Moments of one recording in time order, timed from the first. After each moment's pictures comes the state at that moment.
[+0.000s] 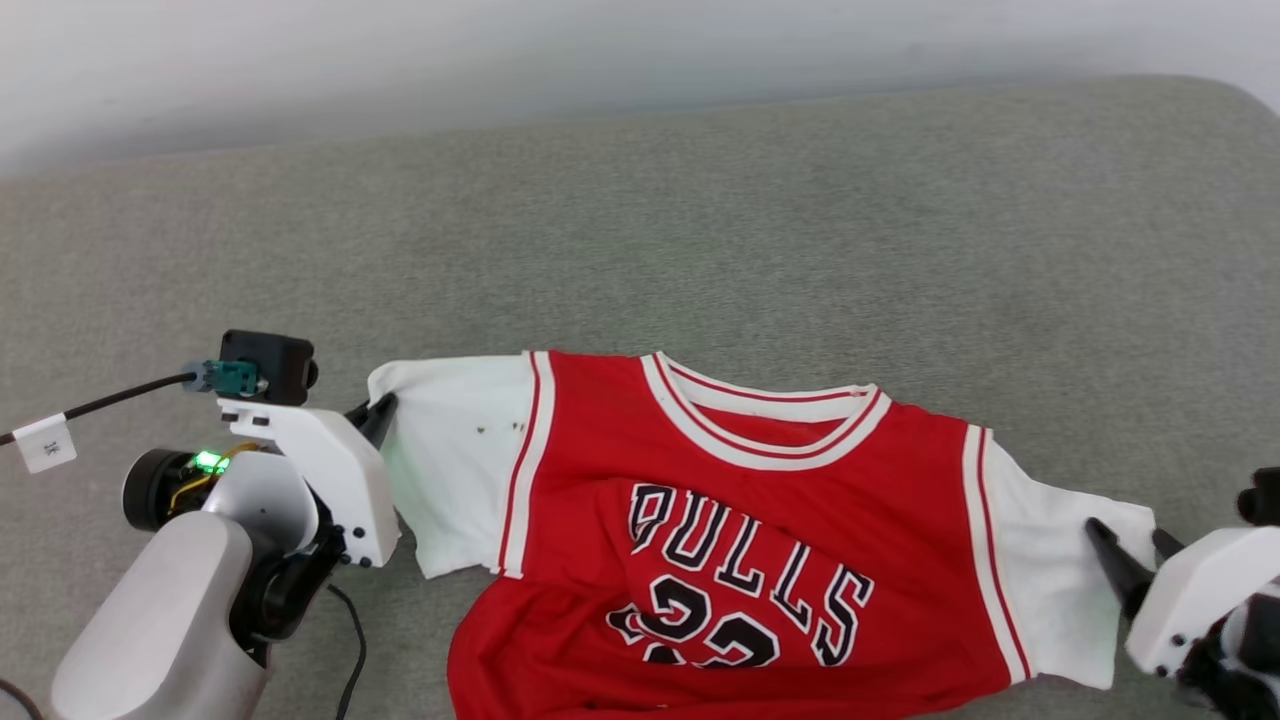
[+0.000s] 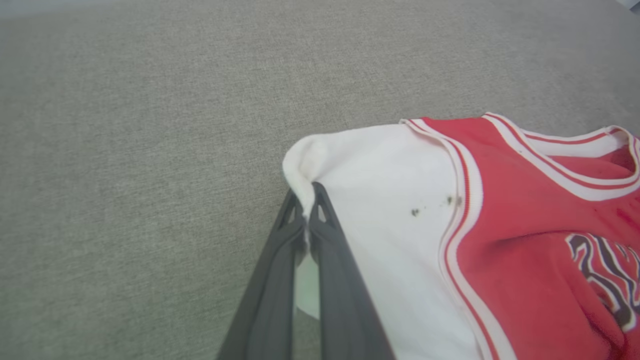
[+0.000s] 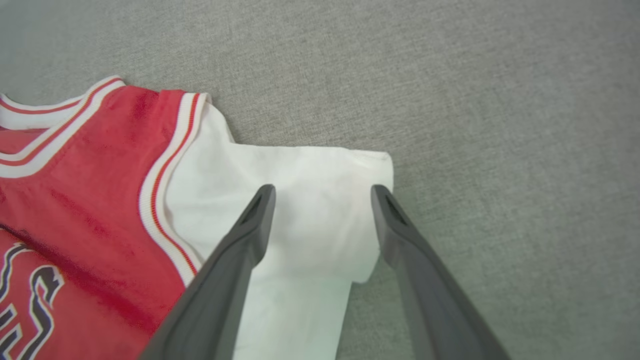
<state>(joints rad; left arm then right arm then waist) -0.43 0.50 -0.42 0.27 -0.71 0.04 0.36 -0.09 -0.12 -0.23 0.12 0.33 0.13 0.52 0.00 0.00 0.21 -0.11</state>
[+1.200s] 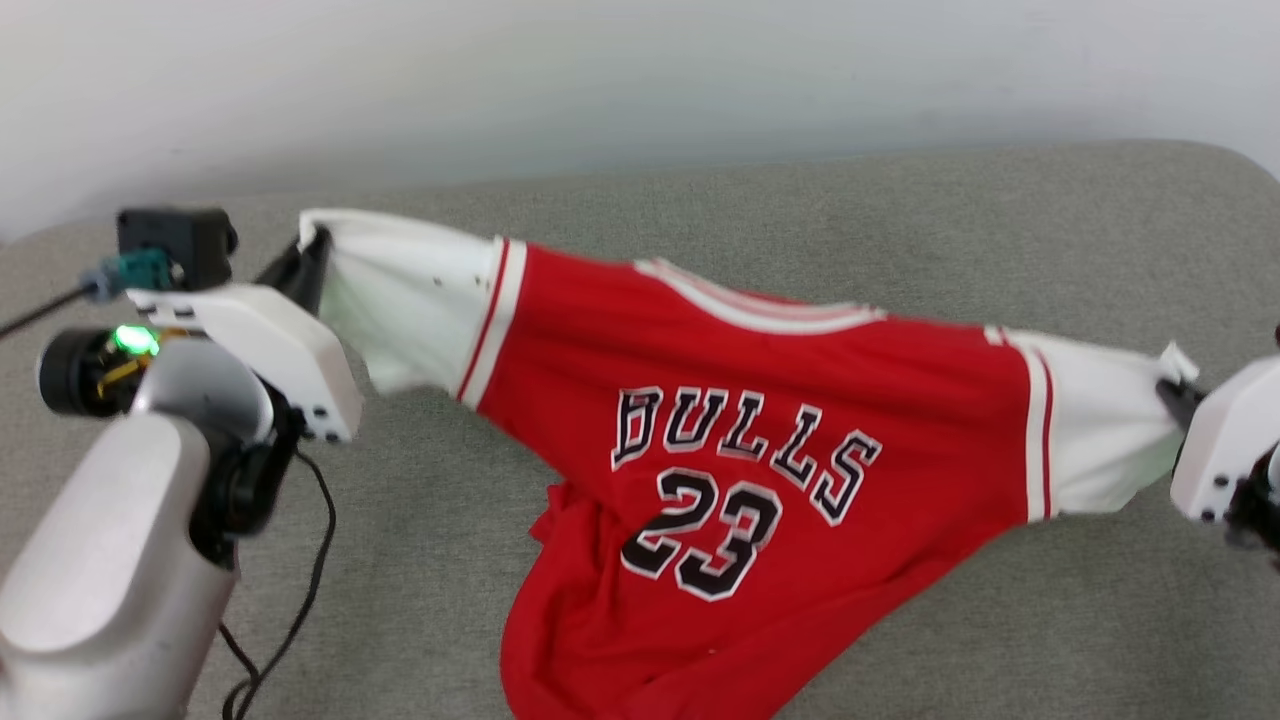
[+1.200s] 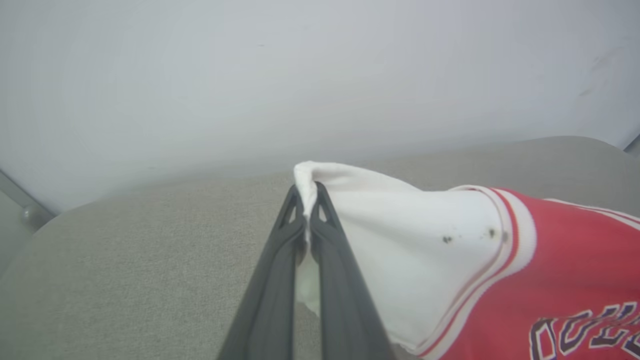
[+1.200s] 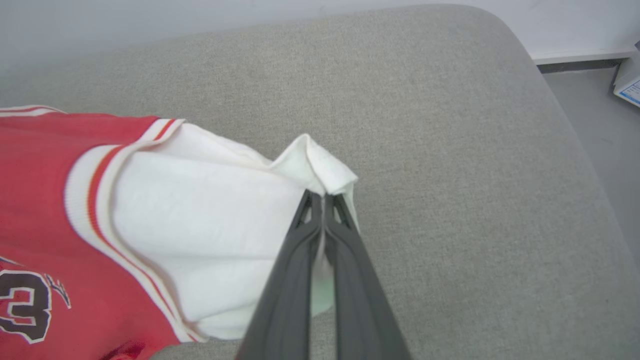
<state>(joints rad) -0.53 0.51 -0.37 0.15 -0.63 0.15 0.26 -0.34 -0.24 -0.21 0.18 0.28 0.13 0.73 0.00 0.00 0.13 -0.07</state>
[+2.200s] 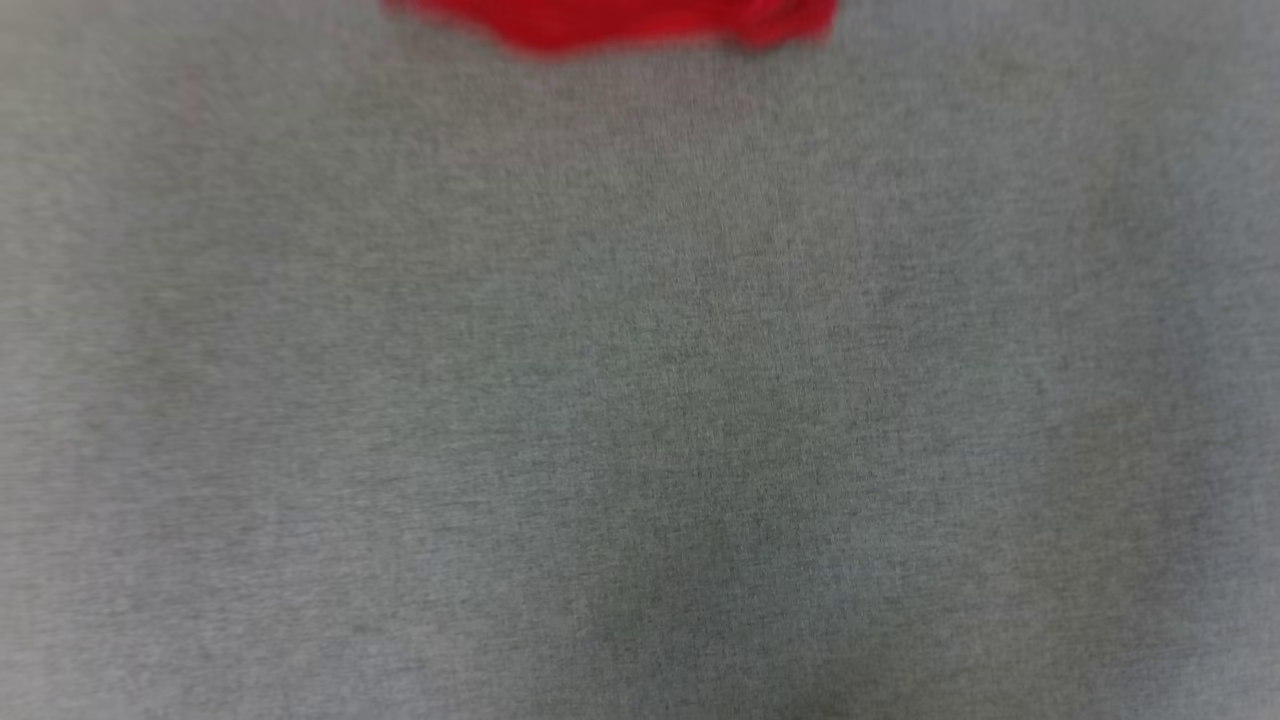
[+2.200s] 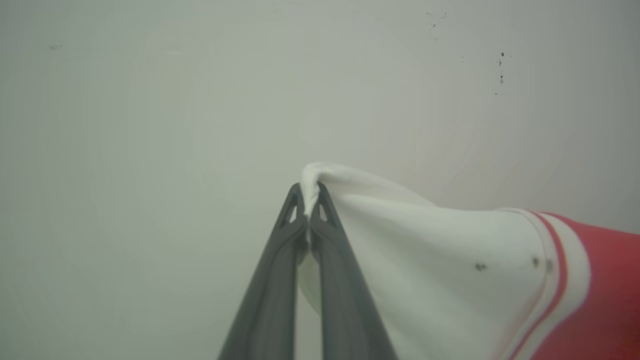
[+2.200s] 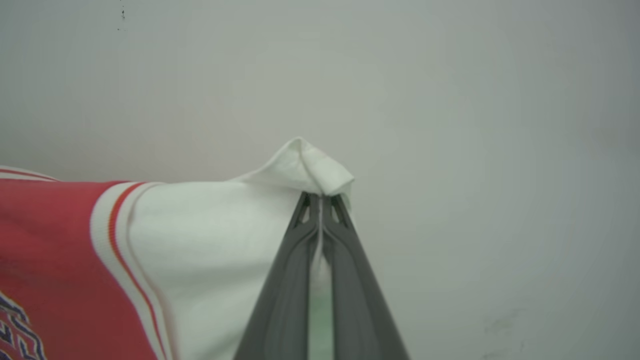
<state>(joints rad) -1.51 0.50 -0.30 0.60 -0.49 0.06 -0.06 -1.38 -0.30 -0.04 0.44 0.14 0.13 0.21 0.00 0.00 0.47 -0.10</state>
